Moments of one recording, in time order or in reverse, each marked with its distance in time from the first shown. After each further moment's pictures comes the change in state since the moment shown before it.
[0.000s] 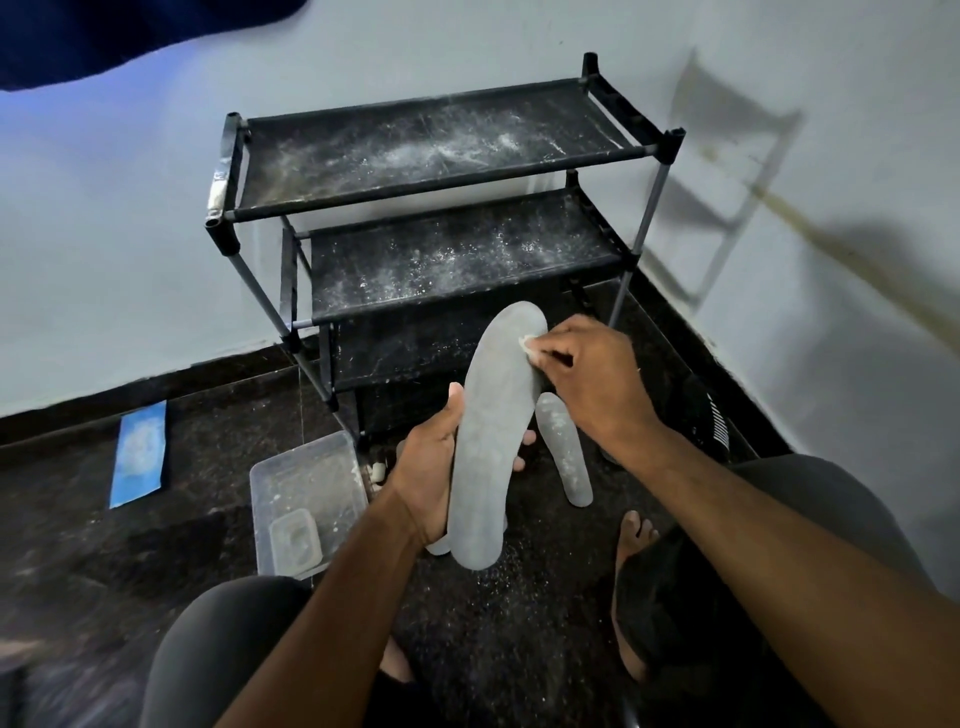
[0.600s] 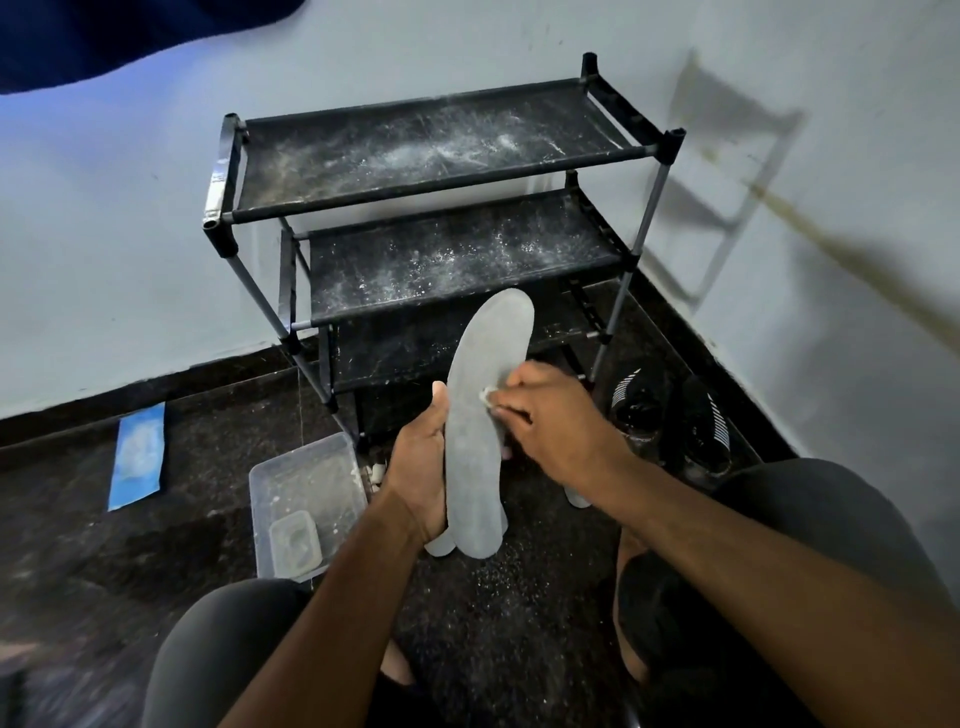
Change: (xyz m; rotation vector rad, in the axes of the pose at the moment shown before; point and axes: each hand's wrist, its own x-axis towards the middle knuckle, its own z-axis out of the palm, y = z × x) left_hand 0.004 0.001 -0.004 -0.085 0.034 0.024; right_hand -0.029 -0.013 0.022 -0.116 -0.277 -0.189
